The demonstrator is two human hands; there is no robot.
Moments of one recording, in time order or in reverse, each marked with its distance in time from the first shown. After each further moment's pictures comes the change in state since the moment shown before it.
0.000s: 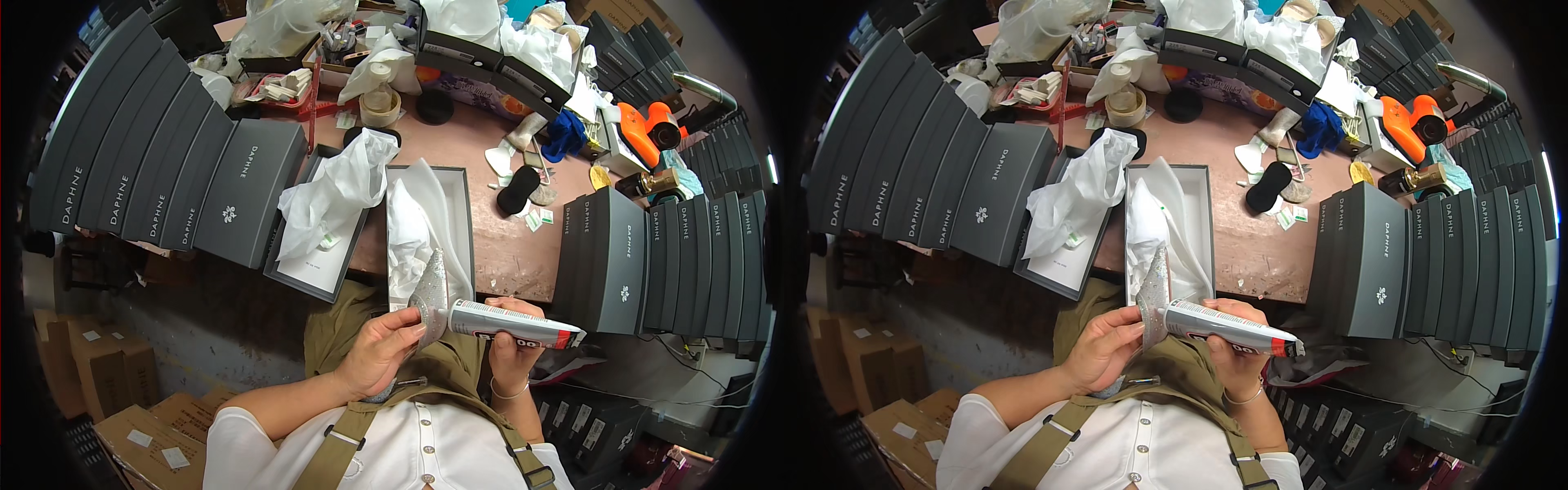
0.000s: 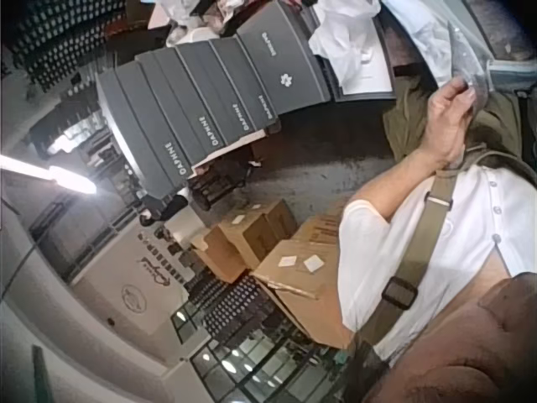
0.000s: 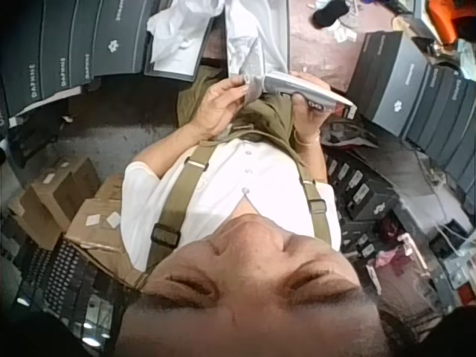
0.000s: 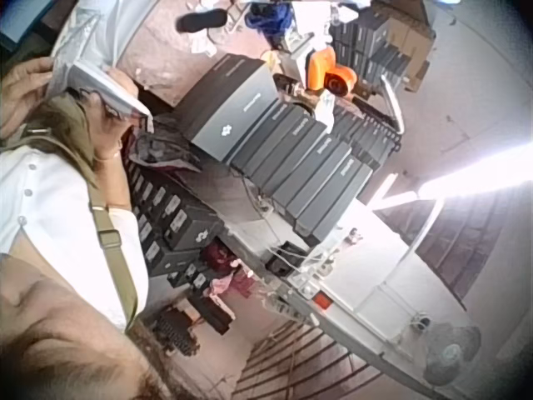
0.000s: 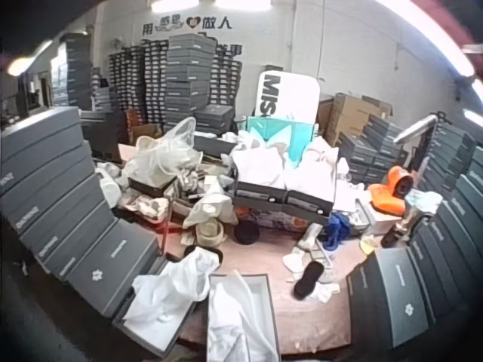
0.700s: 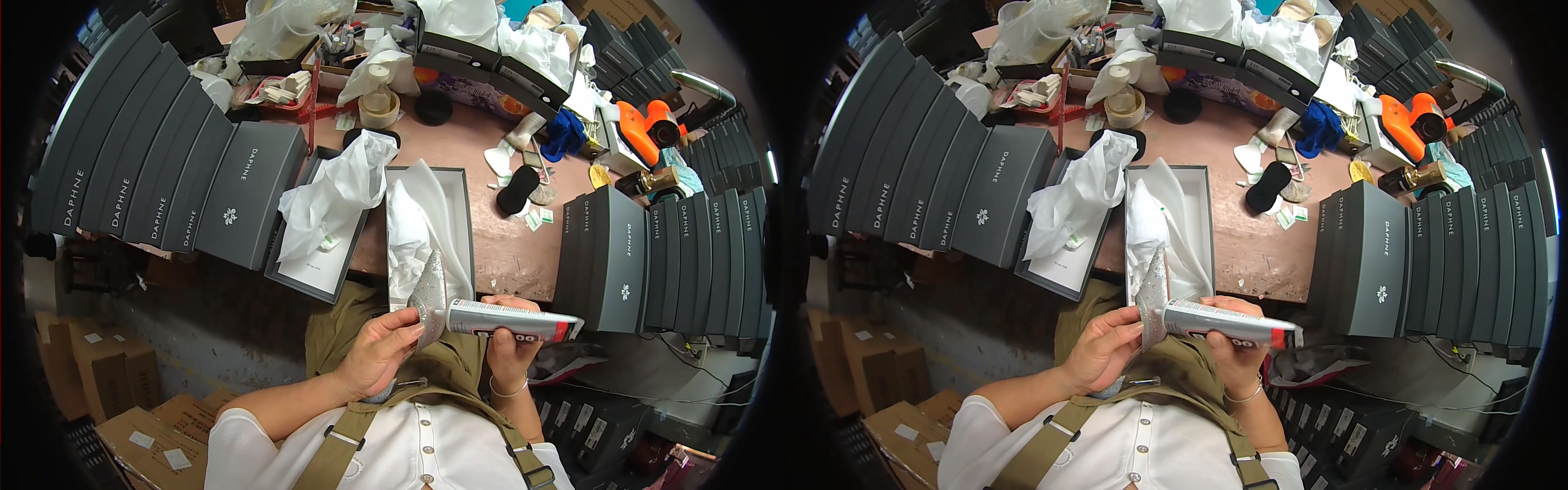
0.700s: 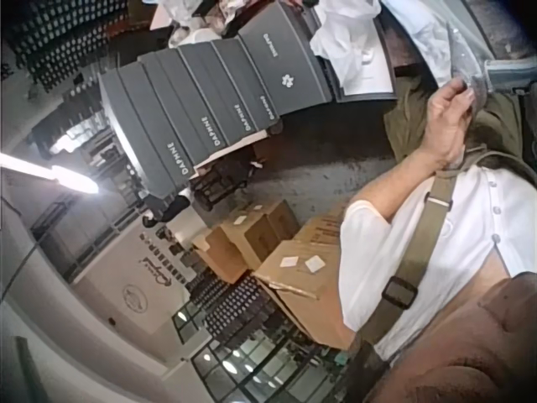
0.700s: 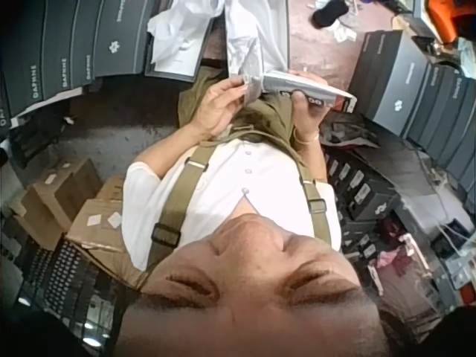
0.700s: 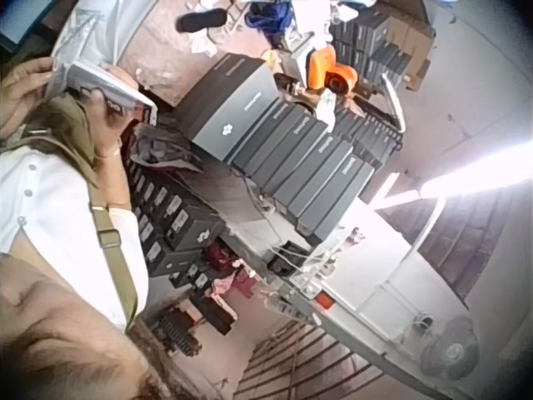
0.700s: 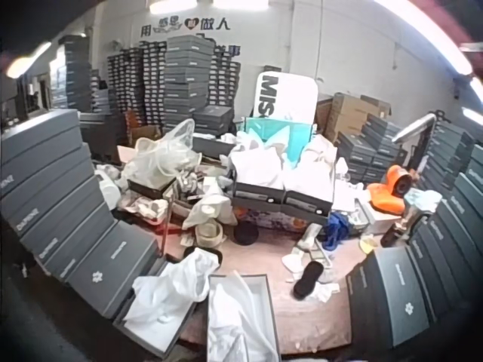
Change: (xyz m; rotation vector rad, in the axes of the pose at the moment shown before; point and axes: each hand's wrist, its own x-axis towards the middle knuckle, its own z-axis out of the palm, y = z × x) left_hand -0.001 0.001 0.000 0.013 -0.009 -0.002; right_hand 0.000 0.001 -0.001 0.122 0.010 0.125
